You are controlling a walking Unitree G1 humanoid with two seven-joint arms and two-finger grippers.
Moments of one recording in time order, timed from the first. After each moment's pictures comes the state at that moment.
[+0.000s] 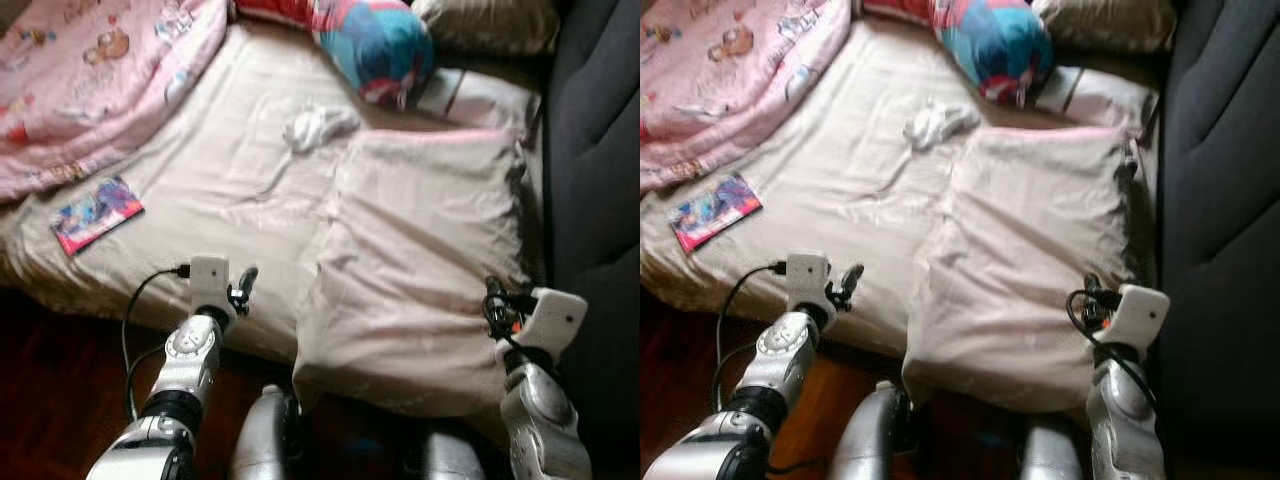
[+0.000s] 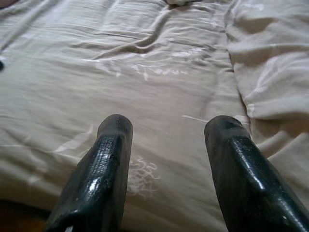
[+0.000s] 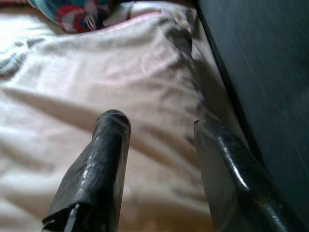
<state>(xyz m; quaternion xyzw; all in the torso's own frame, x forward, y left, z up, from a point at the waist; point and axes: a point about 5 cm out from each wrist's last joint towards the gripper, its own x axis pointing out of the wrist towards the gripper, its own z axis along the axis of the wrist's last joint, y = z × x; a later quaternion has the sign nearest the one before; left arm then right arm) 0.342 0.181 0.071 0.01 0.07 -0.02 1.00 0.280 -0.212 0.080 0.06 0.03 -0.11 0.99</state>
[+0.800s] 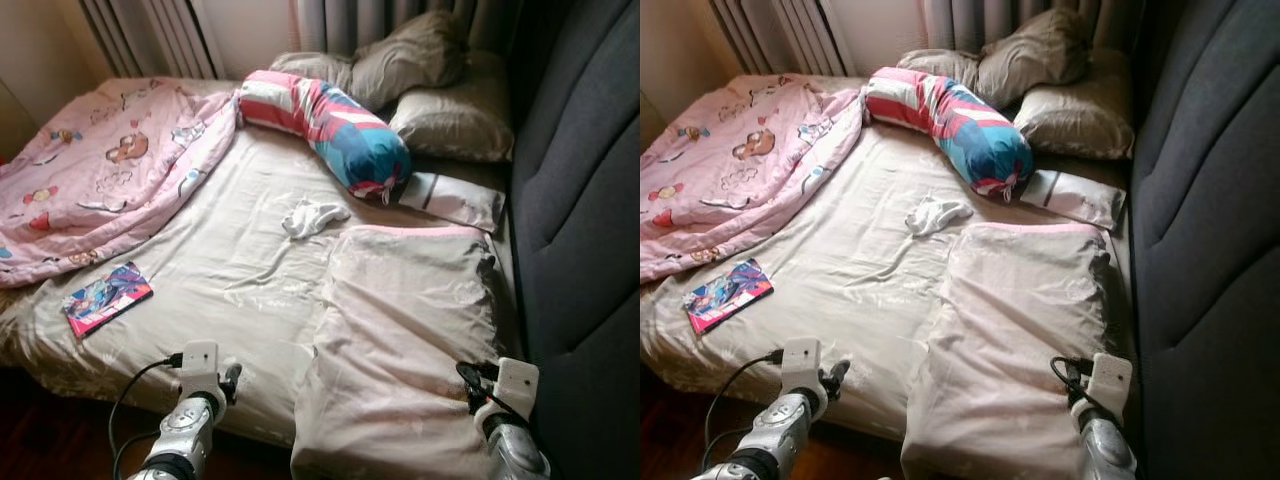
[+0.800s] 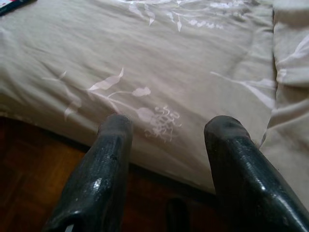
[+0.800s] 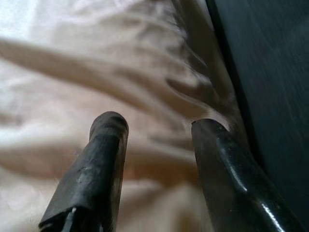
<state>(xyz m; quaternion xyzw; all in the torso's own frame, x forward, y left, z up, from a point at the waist) 0.273 0.197 -0.021 -0.01 0.29 0.05 0.96 0.232 -0.218 -0.037 0.07 0.26 -0.14 0.95</state>
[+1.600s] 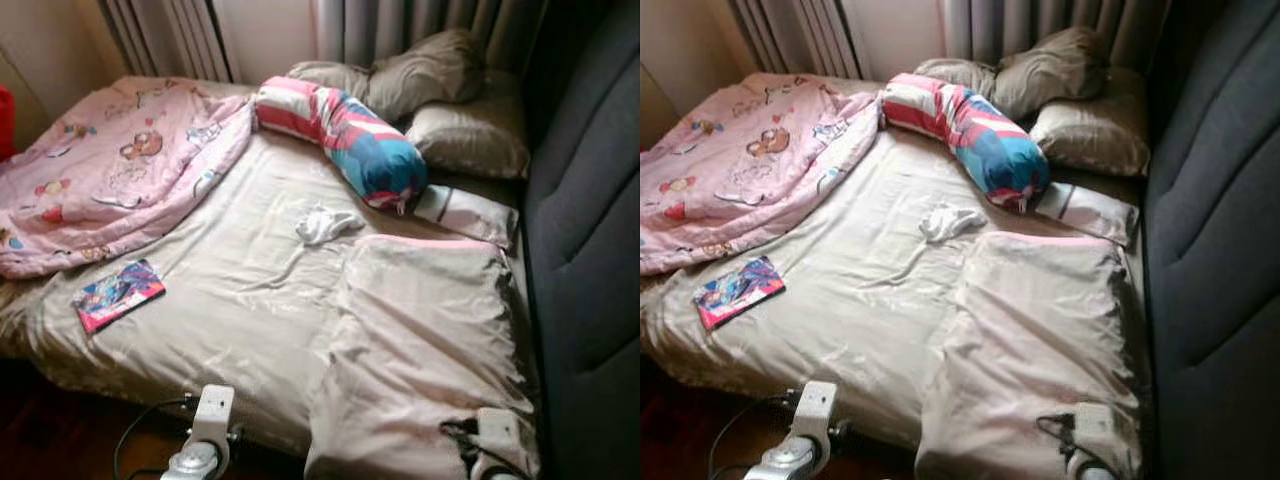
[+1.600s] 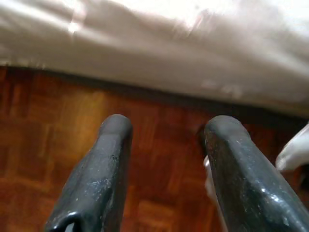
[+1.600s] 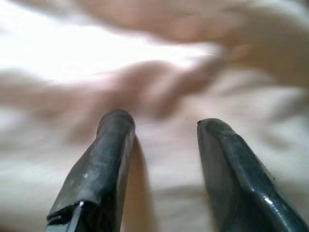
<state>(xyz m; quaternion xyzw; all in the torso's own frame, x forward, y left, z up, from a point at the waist) 0.217 0.193 -0.065 0.08 0.42 0.01 0.90 0.190 -0.200 -0.075 -0.04 0.40 -0.05 0.92</state>
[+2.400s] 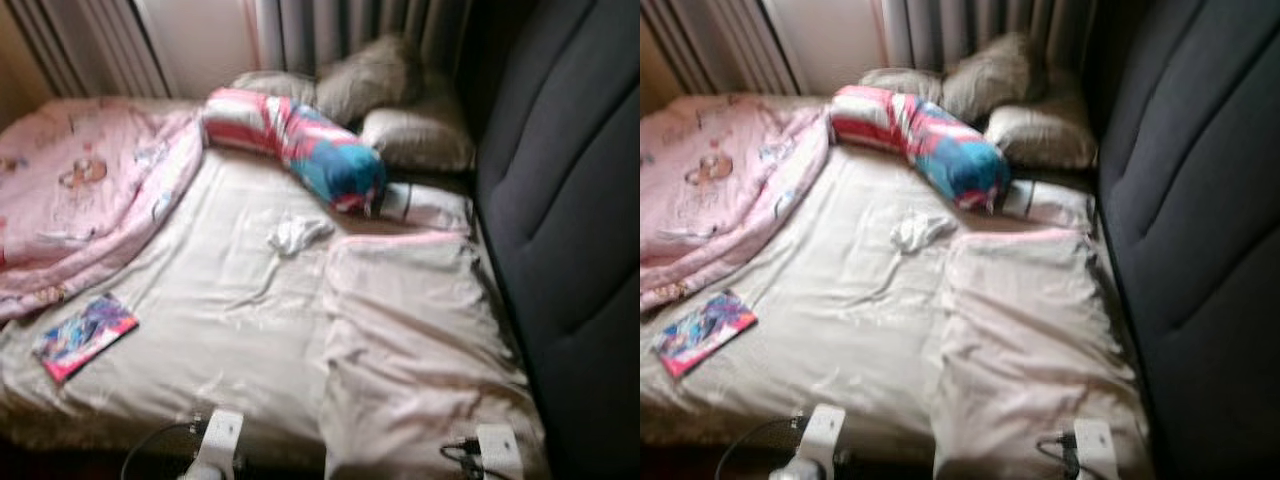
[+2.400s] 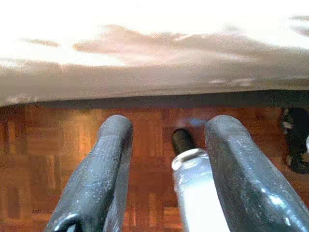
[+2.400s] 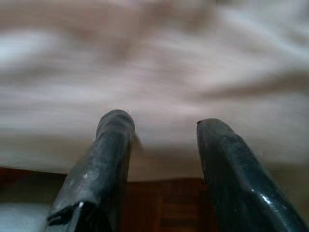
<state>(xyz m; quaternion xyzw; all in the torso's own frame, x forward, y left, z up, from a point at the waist) 0.209 0.180 -0.072 0.10 0.43 -0.02 0.90 0.174 -0.211 -0.082 -0.06 0.43 -0.05 0.90</state>
